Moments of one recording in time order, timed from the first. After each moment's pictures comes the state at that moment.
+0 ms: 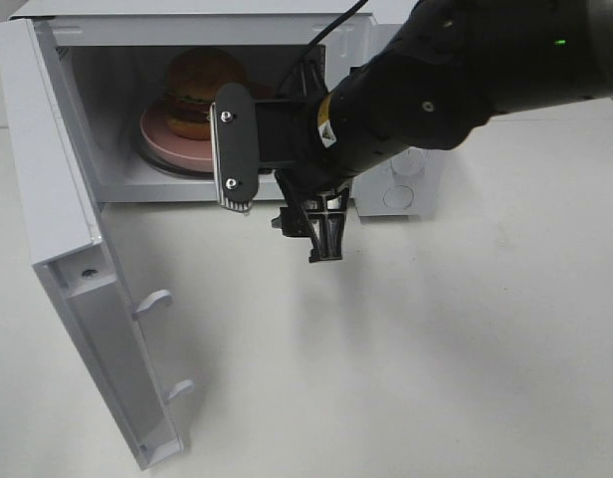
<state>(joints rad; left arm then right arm) 0.00 -0.01 -0.51 -0.14 1.07 0.03 0.73 1.79 -1.12 -0.35 0.20 -0.75</state>
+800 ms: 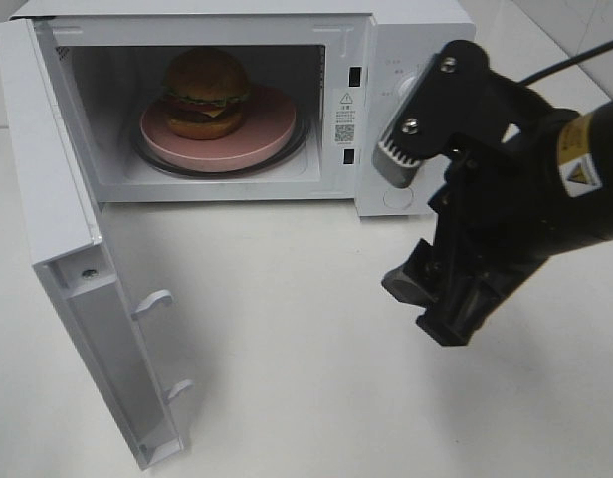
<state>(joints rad) 0.00 -0.01 -0.51 -0.14 1.07 0.03 0.73 1.23 -0.73 -0.18 0.44 -0.14</state>
